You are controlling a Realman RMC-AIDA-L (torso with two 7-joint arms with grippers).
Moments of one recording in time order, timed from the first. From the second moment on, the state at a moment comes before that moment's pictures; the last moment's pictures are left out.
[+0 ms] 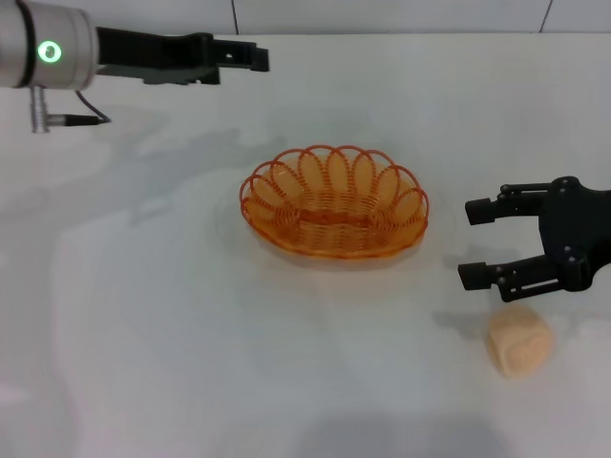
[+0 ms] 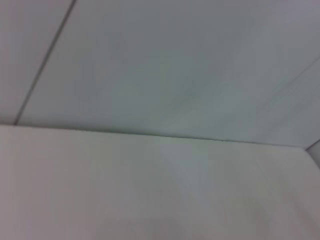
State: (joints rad) left arm -0.73 -2.04 0.88 0.89 2.17 1.28 -2.50; right arm 0.35 2.01 -1.10 -1.23 -1.79 -1.71 1.79
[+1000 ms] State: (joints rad) left arm -0.67 -1.95 0.90 1.05 2.27 1.80 -1.99; right arm 0.37 2.01 -1.13 -1.28 -1.98 -1.61 1.95
